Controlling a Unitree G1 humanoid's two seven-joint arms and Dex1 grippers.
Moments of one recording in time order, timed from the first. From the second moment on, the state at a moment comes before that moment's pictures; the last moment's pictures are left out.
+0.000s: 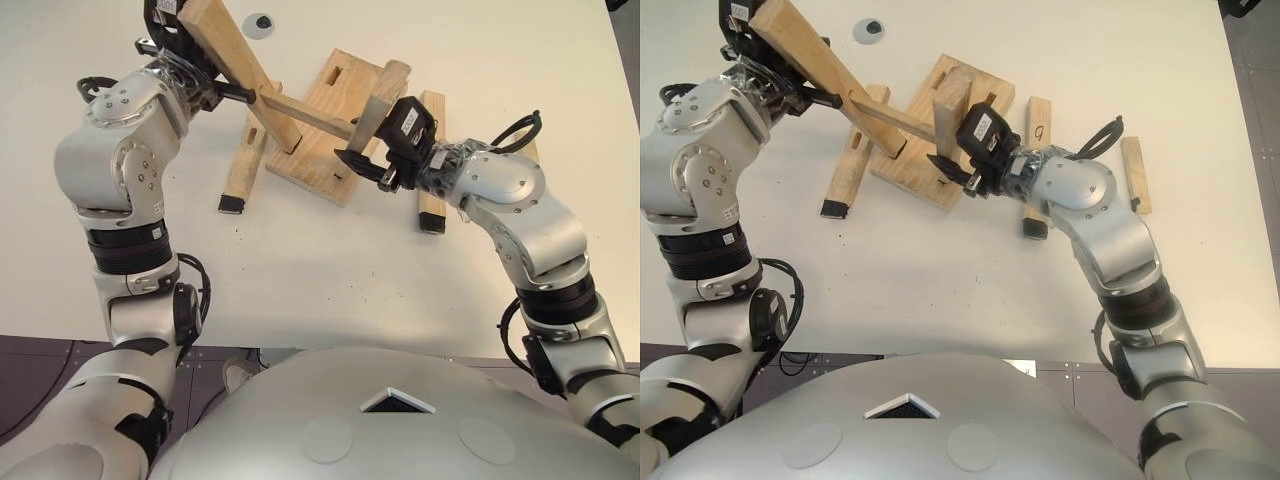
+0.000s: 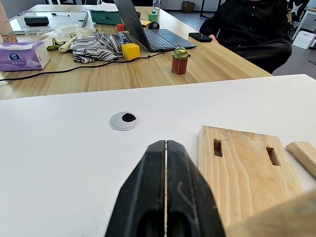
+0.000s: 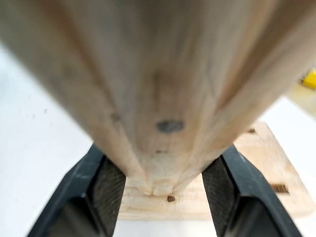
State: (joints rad) left arm -0.46 0.33 0.12 -0.20 -0.34 0.99 -0.26; right arm -0.27 -0.50 0.40 -0.42 0.20 0.58 0.58
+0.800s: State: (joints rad) left arm -0.52 0.38 0.15 -0.17 -0.33 0.94 -0.27; right arm -0.37 -0.44 0.30 -0.31 0.34 0.75 0.69
